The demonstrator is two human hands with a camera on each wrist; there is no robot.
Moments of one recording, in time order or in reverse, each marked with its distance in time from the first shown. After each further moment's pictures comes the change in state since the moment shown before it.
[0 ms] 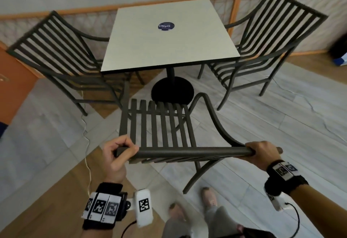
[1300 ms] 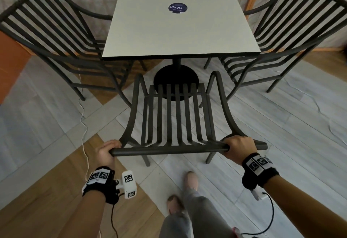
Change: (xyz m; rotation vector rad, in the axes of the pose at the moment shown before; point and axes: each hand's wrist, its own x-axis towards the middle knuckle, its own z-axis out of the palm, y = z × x) left_hand 0.045 -0.178 -0.085 -0.156 0.469 -0.518; right_hand 0.087 -0.079 0.040 -0.283 -0.062 -0.143
